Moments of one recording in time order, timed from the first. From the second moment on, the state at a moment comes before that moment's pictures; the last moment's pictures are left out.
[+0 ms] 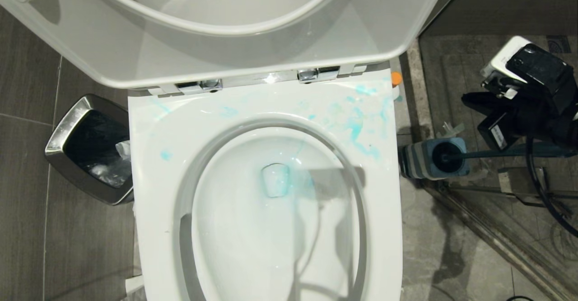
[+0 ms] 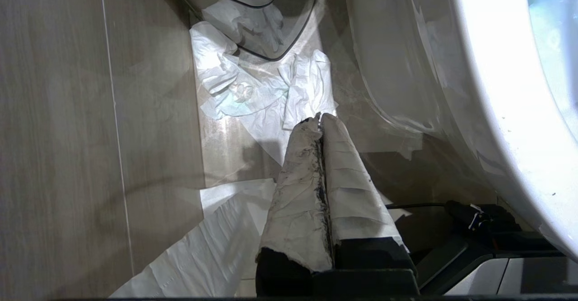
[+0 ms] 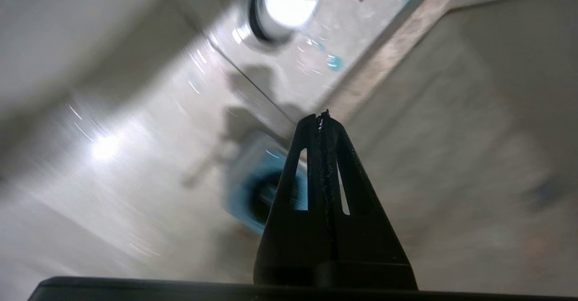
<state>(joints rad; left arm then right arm) 0.00 0.00 0.00 0.00 0.00 0.01 0.28 1.38 -1.04 -0.18 -0.12 -0.79</state>
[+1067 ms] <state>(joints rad) 0.00 0.00 0.00 0.00 0.00 0.00 0.39 1.58 -1.08 -0.14 -0.39 -0.14</state>
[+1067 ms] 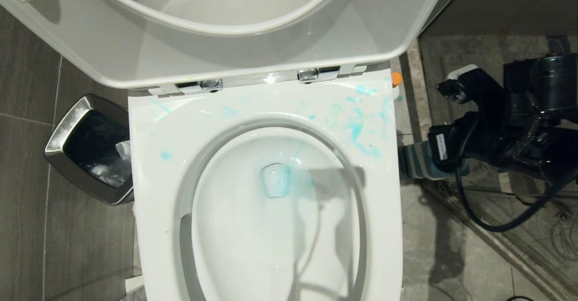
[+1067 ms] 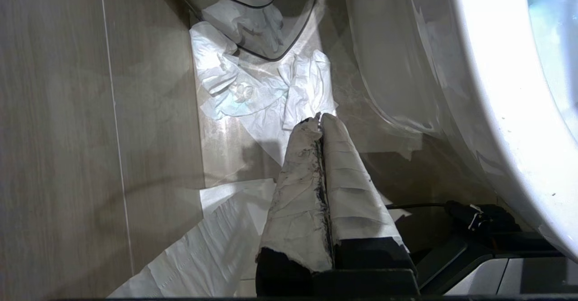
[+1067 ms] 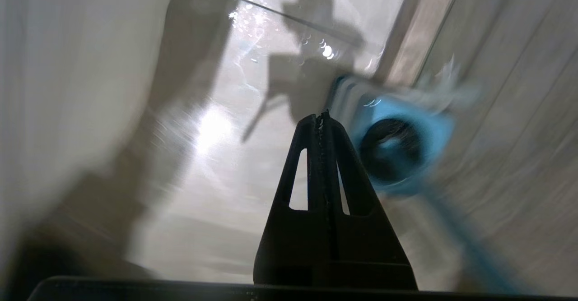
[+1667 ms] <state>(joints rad) 0.00 0.00 0.00 0.00 0.00 0.00 0.57 1.65 -0.71 -0.30 -1.00 0.26</state>
